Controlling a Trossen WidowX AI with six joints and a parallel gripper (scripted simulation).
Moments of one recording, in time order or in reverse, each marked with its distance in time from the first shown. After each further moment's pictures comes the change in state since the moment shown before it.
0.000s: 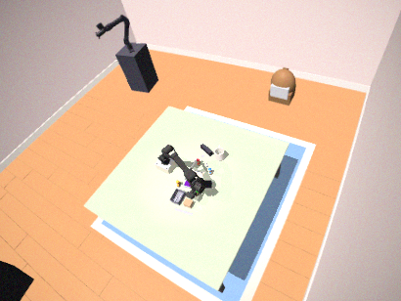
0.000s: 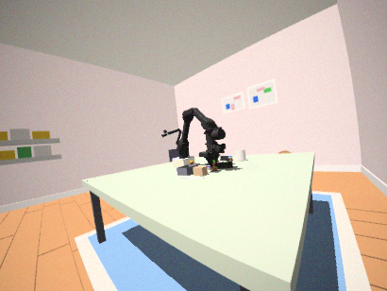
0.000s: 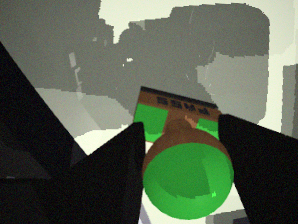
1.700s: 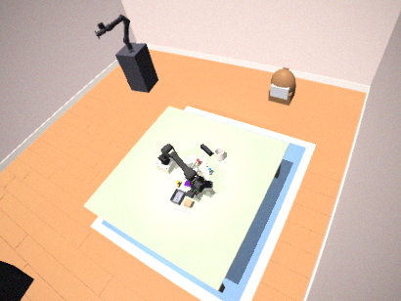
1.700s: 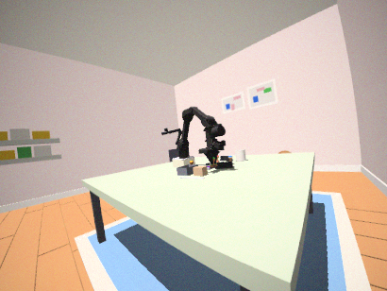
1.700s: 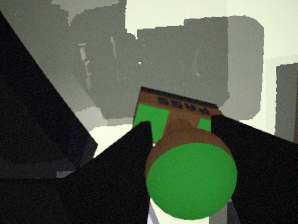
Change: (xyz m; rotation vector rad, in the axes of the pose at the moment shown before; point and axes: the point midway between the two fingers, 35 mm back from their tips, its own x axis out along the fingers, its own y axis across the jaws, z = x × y) arm -0.018 0.000 0.001 -0.003 0.000 0.000
